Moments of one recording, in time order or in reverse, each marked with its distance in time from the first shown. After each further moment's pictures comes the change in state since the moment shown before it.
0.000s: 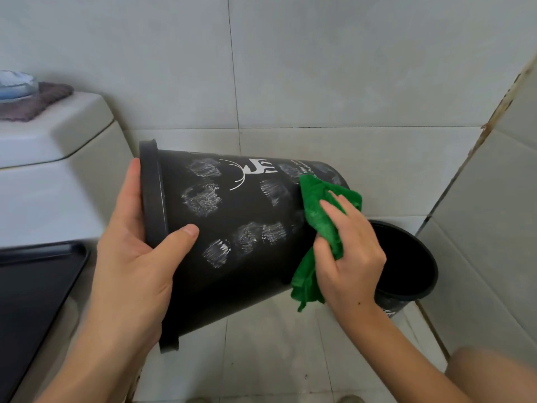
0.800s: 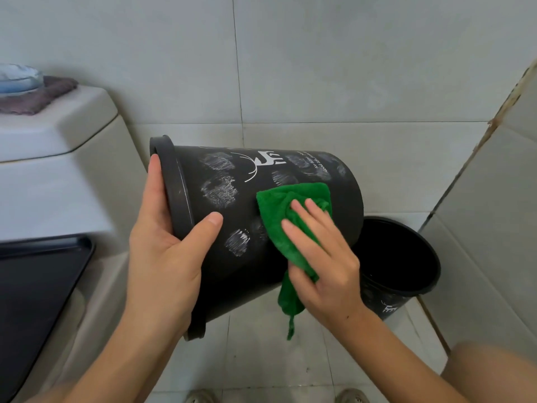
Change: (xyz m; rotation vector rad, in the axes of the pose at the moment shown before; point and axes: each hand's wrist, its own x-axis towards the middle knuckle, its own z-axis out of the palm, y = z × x) left_hand -0.002 -0.010 0.012 -0.045 0.019 0.025; right_hand -0.015 -0.012 0.002 0.262 -0.230 -0.278
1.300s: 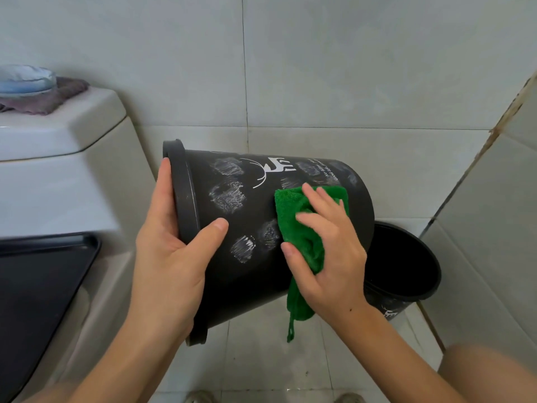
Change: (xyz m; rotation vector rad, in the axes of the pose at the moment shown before) left_hand -0.004 0.003 -0.003 0.007 -0.024 -0.020; right_hand 0.023 -0.012 -0.005 0.016 0.030 0.137
